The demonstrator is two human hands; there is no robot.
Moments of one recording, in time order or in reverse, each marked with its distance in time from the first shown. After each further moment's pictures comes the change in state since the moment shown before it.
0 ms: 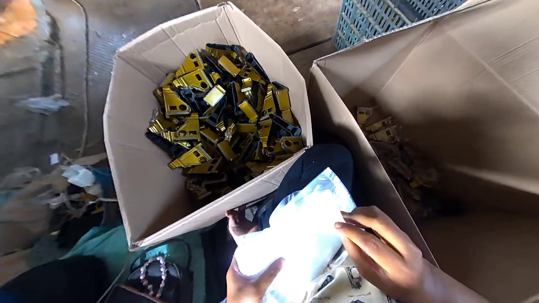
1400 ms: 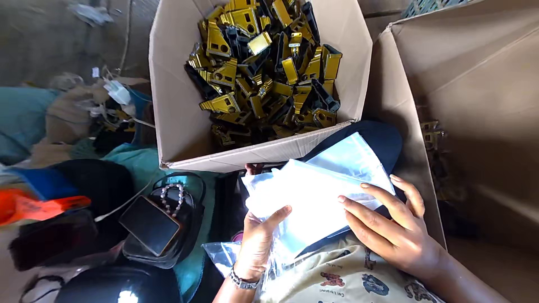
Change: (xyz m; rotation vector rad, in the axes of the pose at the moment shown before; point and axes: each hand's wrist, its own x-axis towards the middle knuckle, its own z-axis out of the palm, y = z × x) left_hand 0.002 0.002 0.013 -0.319 0.183 -0.155; right_hand 0.005 0.015 0.004 -0.264 -0.284 -0.410
